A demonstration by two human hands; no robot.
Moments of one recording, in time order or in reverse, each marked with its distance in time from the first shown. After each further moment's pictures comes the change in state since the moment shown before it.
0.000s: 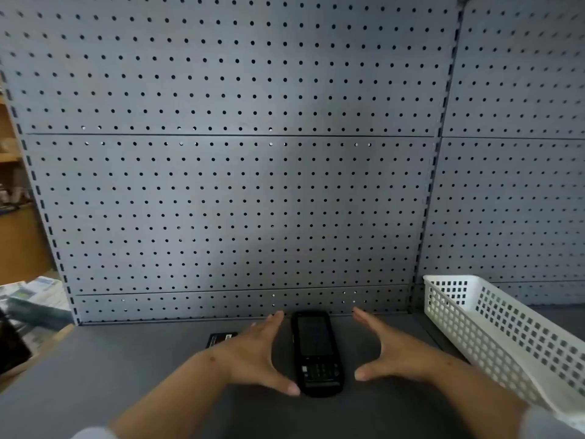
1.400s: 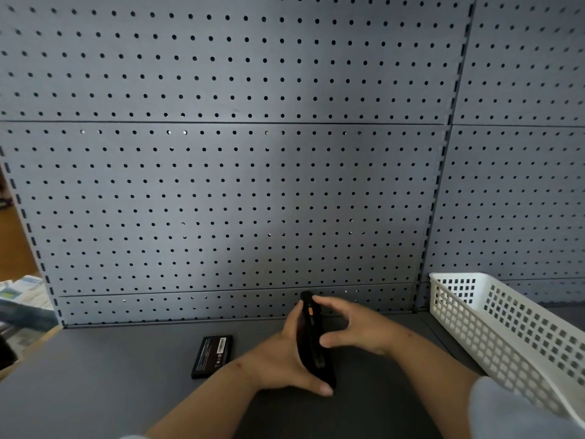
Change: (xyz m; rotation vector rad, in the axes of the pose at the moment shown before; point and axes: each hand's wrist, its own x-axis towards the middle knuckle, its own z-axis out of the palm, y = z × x) left_hand 0.039 0.023 0.023 -0.423 0.037 0.150; right_hand 0.057 -0.030 0.008 0.147 0.000 -0.130
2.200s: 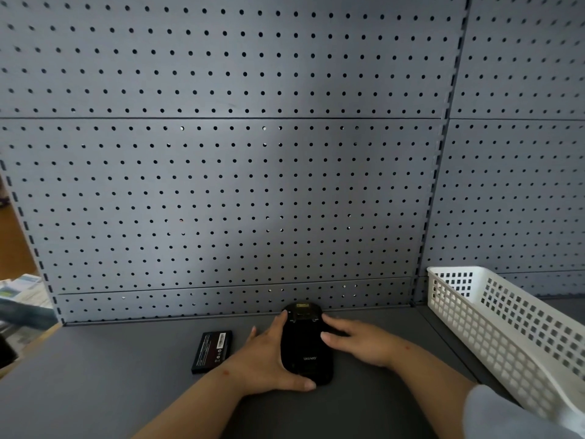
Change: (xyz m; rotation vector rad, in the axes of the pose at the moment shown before) left_hand -0.018 -0.014 -0.003 0.297 0.101 -0.043; right_hand -0.010 0.018 0.015 -0.202 -0.050 0.194
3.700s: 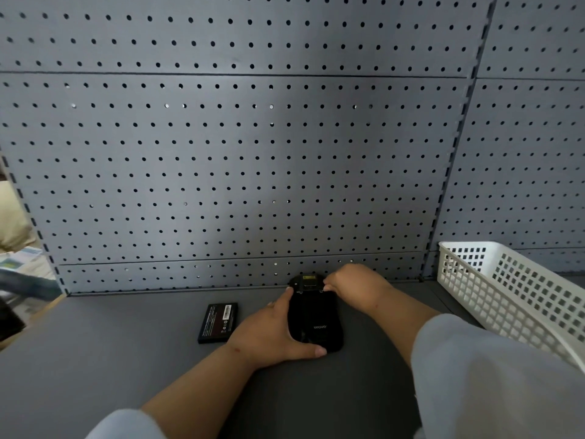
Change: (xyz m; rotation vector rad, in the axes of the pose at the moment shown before) left_hand 0.007 -0.011 0.011 0.004 0.083 -0.035; right_hand 0.049 -0.027 -0.017 -0.755 0.111 -0.071
